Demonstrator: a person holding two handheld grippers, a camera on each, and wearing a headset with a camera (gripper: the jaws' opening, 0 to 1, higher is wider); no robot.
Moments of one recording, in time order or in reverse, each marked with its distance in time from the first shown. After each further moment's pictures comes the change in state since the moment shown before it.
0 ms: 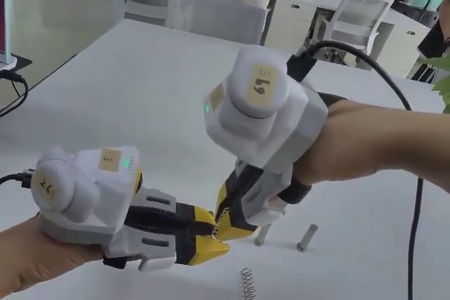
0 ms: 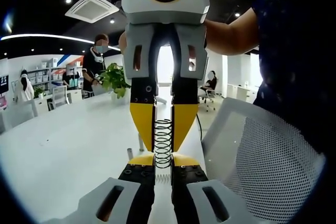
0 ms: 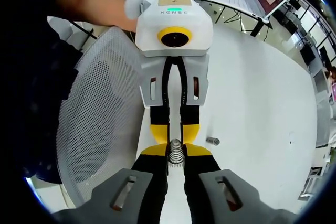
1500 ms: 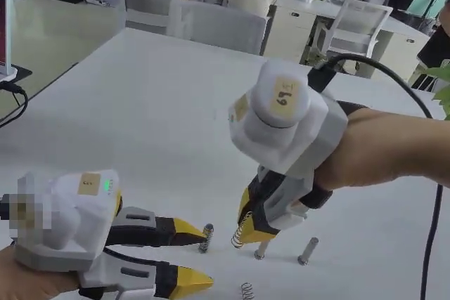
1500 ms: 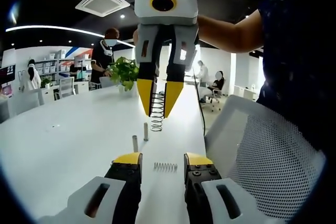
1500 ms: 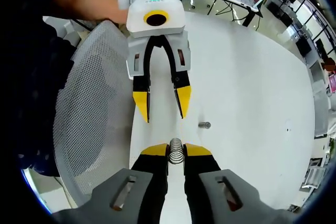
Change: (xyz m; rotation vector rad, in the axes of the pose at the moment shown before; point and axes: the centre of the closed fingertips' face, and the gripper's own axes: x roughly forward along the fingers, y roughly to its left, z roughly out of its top) left arm -0.020 0.011 -0.019 -0.066 0.027 0.058; right arm -0.013 -0.023 -0.029 0.051 0.045 -0.030
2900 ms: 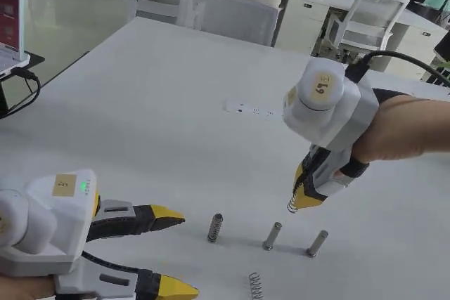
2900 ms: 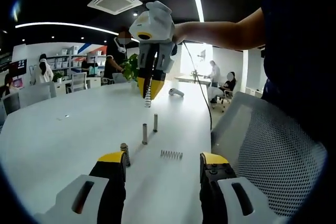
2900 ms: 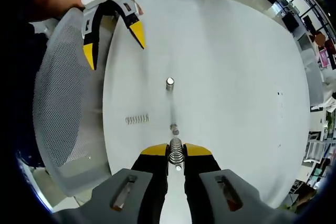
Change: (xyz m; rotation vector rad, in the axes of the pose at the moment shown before) left arm -0.024 0.003 -0.014 -0.041 0.009 0.105; right arm 0.004 -0.054 -0.074 0.132 0.139 -0.076
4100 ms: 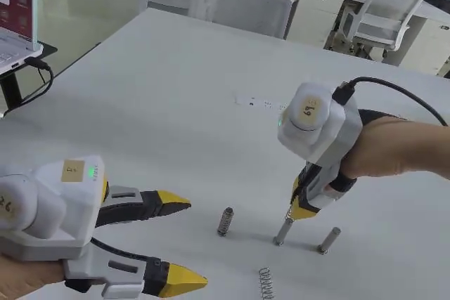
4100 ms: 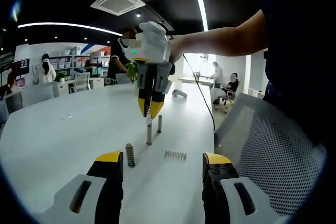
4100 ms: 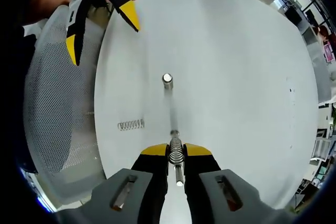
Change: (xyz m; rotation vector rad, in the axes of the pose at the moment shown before) left arm -0.004 0.010 -0.002 -0.004 -0.002 0.021; right arm 0.043 -0.005 0.000 0.028 0.004 0.047
